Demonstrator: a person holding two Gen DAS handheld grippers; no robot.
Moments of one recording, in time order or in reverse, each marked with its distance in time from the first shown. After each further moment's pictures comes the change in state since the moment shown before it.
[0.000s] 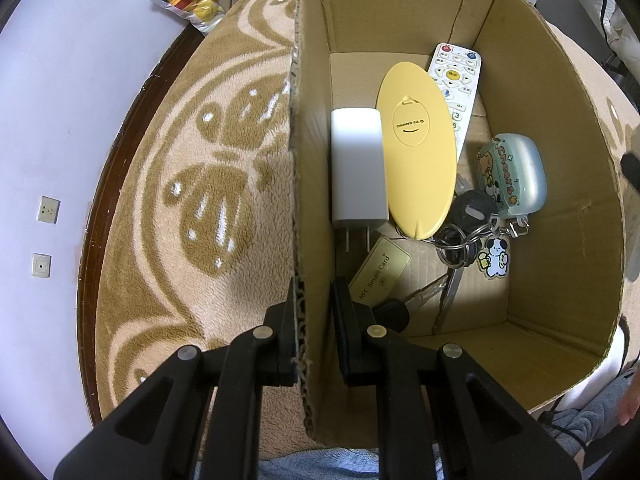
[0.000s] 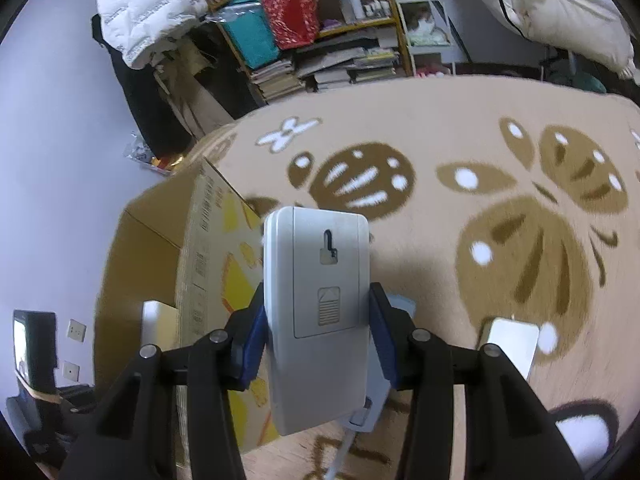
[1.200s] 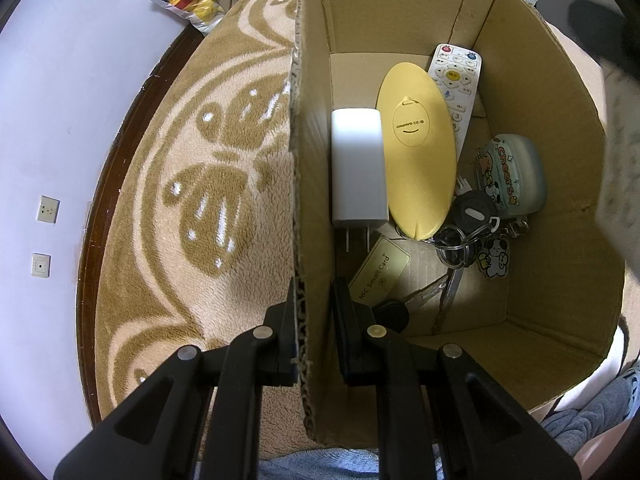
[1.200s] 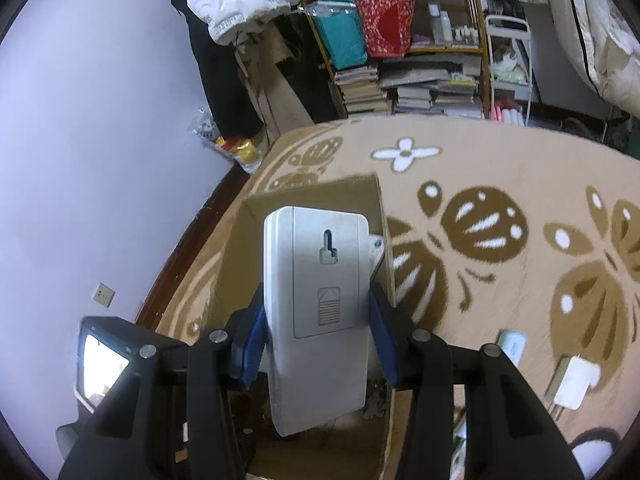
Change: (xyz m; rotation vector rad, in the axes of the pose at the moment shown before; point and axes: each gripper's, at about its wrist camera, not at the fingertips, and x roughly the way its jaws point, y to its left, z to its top) left arm 0.000 0.000 0.000 0.001 0.001 0.000; right arm 0.000 0.113 0.007 -0.175 0.006 0.132
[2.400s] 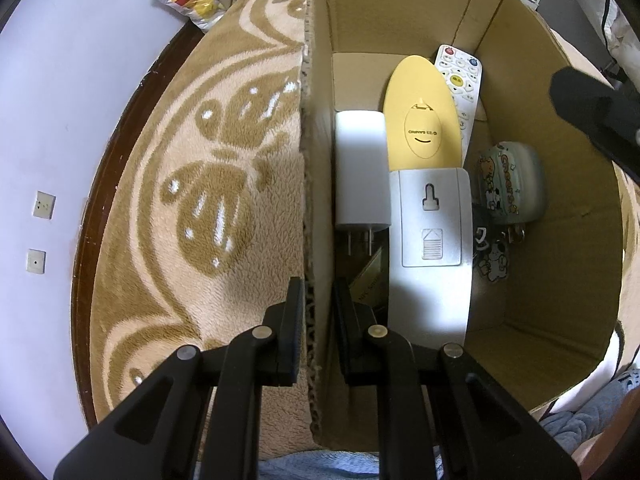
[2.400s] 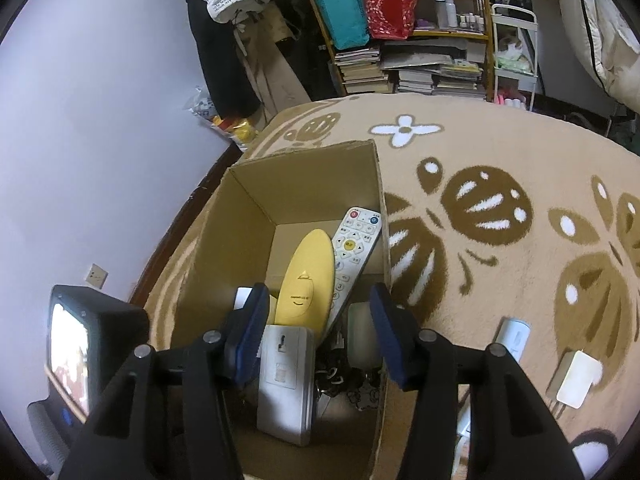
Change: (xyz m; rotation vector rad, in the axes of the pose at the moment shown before) left arm 0.002 0.002 0.001 -0.011 0.002 -0.014; right arm 0.012 -0.003 -0.011 -0.029 0.052 -0.008
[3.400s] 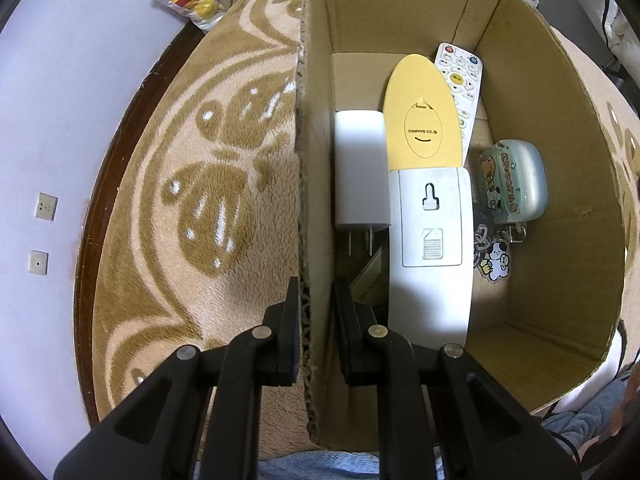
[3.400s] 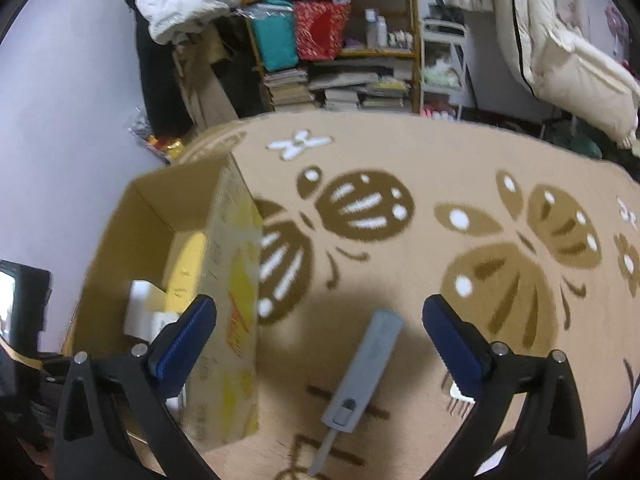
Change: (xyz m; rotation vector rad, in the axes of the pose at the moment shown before) left arm 0.000 0.001 0.000 0.003 0.001 0.007; right arm -0.031 -0.079 -0.023 0.050 -0.066 -0.242
